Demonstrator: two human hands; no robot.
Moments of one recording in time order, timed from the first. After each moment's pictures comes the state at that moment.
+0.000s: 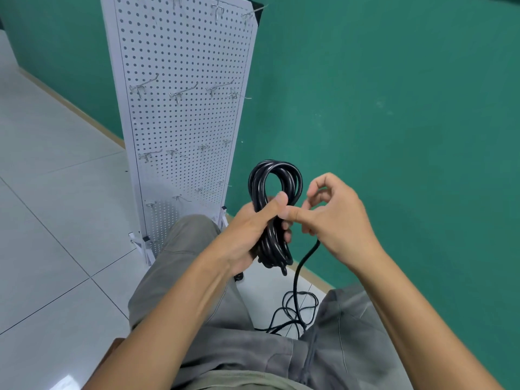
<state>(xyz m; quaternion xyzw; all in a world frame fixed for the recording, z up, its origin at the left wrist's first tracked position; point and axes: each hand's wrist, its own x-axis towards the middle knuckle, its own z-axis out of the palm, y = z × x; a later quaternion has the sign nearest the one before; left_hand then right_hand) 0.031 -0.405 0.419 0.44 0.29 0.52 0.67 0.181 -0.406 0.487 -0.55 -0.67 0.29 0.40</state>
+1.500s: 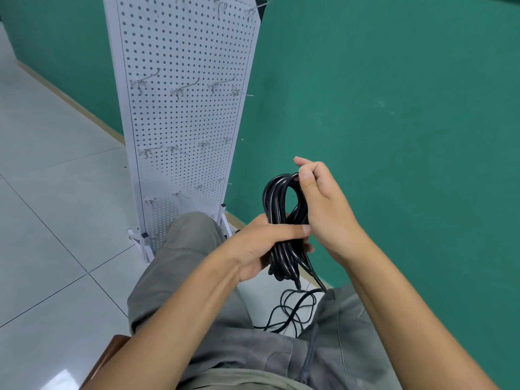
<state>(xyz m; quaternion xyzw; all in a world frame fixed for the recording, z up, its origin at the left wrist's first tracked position) 0.045 -0.411 0.417 0.40 0.30 0.46 0.73 0.163 -0.394 0.484 -0.48 -0.70 0.32 0.41</state>
